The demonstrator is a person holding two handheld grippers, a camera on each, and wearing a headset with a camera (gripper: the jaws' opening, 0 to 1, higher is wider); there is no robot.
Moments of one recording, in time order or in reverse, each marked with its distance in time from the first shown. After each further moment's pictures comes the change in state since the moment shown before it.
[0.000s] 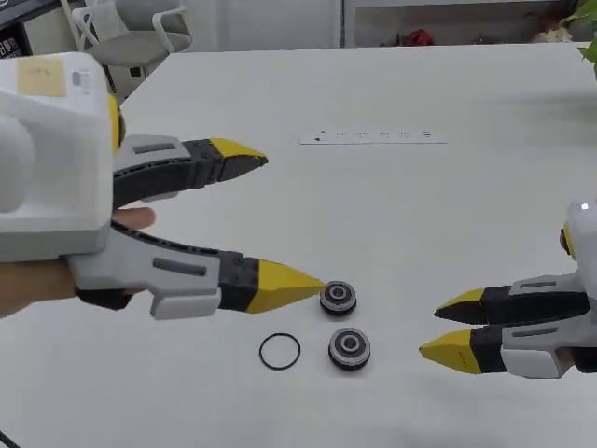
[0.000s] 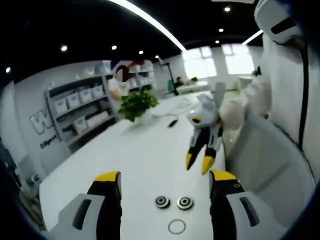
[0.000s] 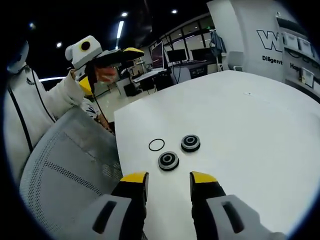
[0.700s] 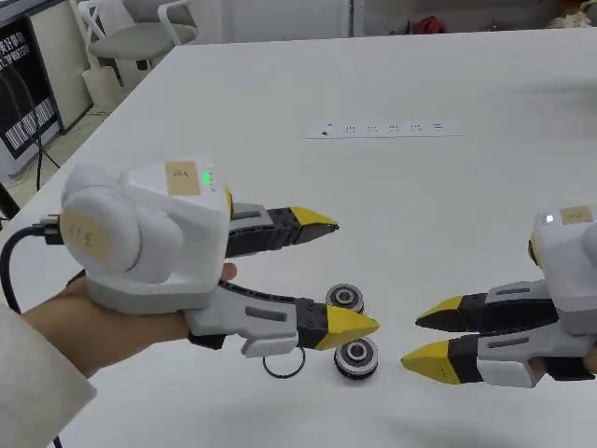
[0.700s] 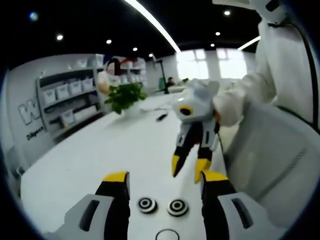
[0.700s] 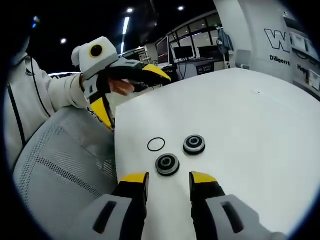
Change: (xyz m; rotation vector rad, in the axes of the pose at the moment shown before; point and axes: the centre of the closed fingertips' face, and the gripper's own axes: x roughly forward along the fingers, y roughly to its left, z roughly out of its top) left arm 0.059 -0.014 -0.058 -0.088 -0.012 -0.108; right arm 0.030 -0.002 -0.002 -0.037 0.024 0.049
